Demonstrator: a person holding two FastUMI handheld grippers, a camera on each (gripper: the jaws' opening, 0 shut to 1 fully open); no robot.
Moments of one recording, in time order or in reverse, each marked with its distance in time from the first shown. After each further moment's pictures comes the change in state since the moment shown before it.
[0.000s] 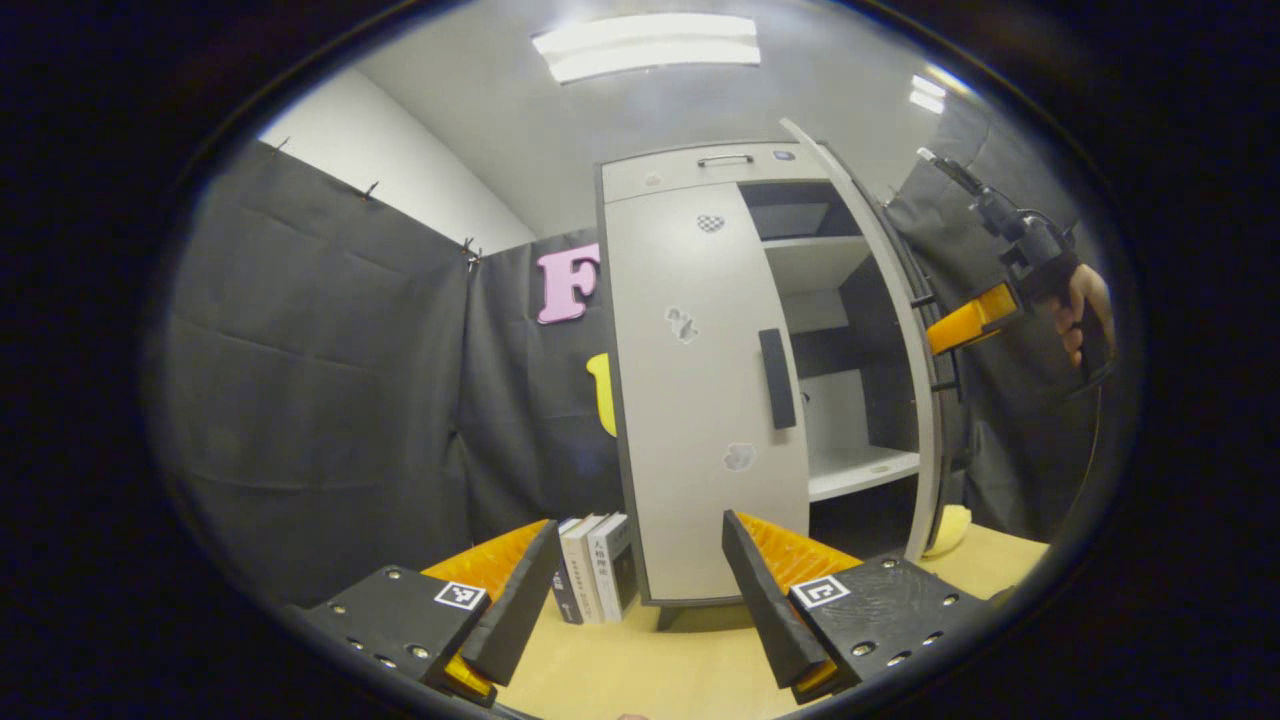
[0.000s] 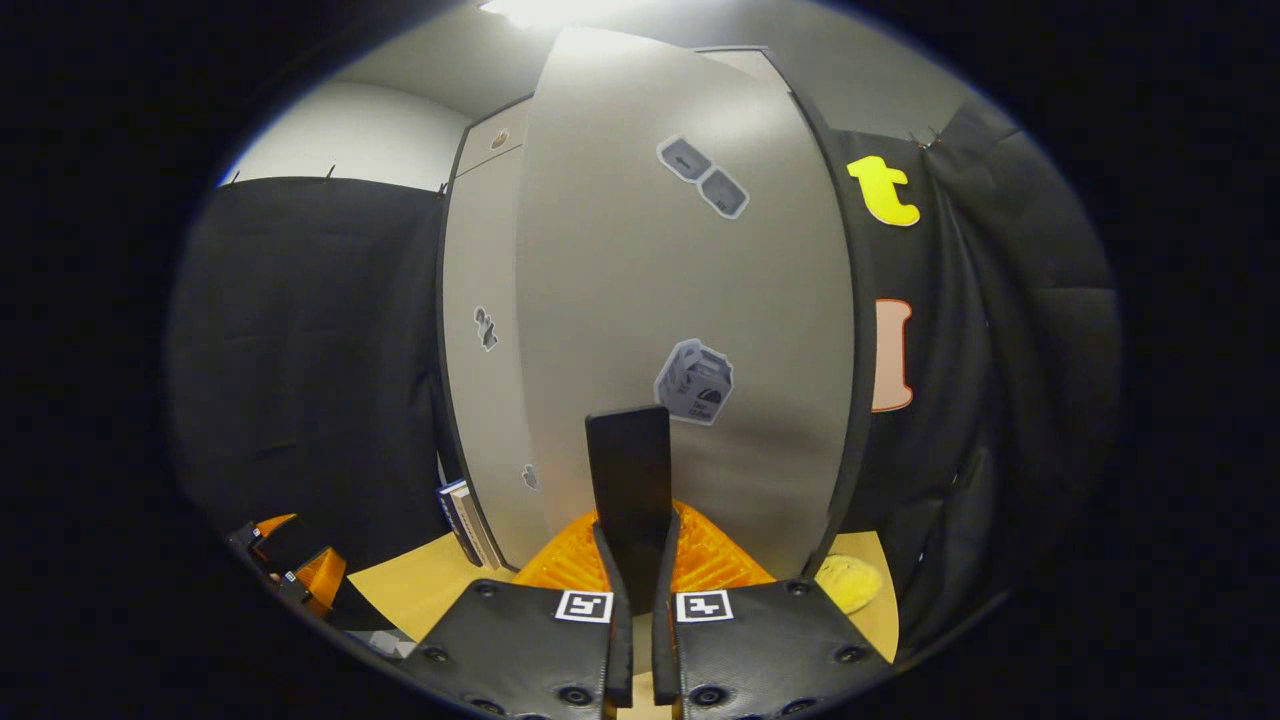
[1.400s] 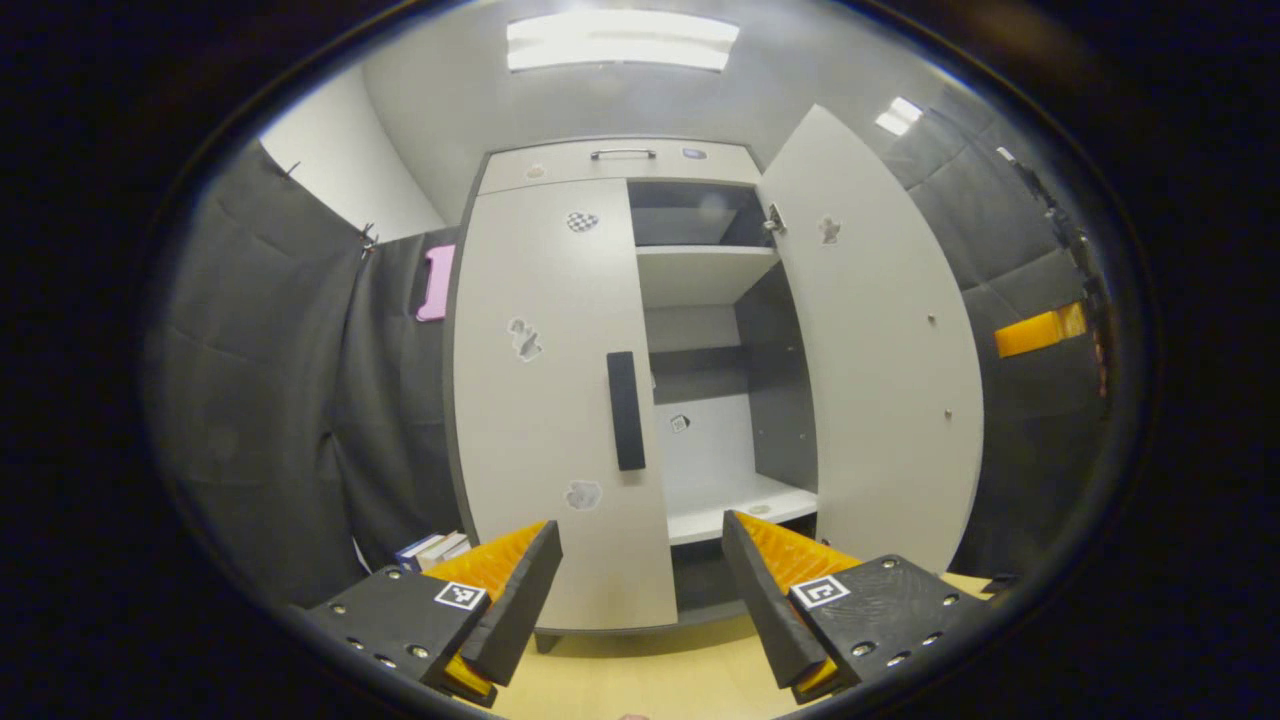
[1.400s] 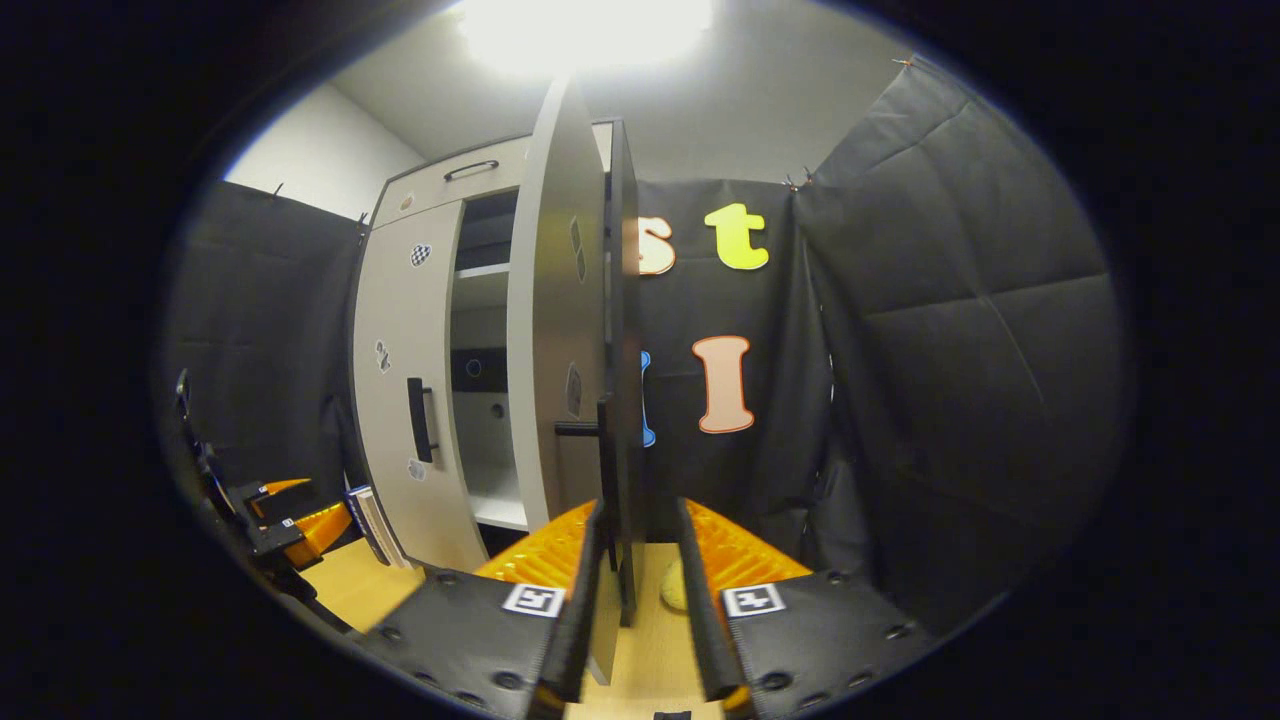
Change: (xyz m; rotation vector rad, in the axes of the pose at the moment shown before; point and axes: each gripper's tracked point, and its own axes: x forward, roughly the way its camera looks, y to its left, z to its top) left arm 0.060 -0.136 0.041 -0.060 -0.015 -0.301; right arm -0.156 -0.136 -0.012 -0.017 -0.135 -0.320
